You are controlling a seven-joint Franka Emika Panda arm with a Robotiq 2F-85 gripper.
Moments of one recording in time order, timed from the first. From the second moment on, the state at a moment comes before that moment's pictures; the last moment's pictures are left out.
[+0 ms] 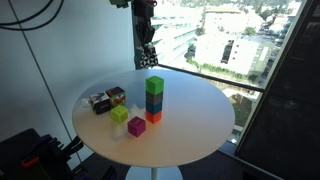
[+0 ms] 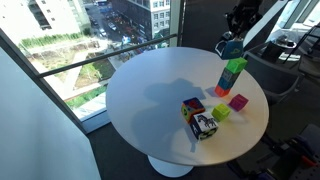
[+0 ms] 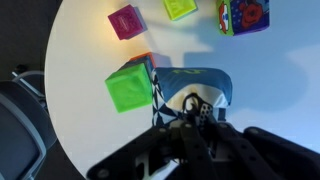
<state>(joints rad) -0.05 0.06 -0.07 -1.95 0.02 2.00 0.35</state>
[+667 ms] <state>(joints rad) -0.08 0.10 -0.11 -1.91 0.03 2.00 0.29</state>
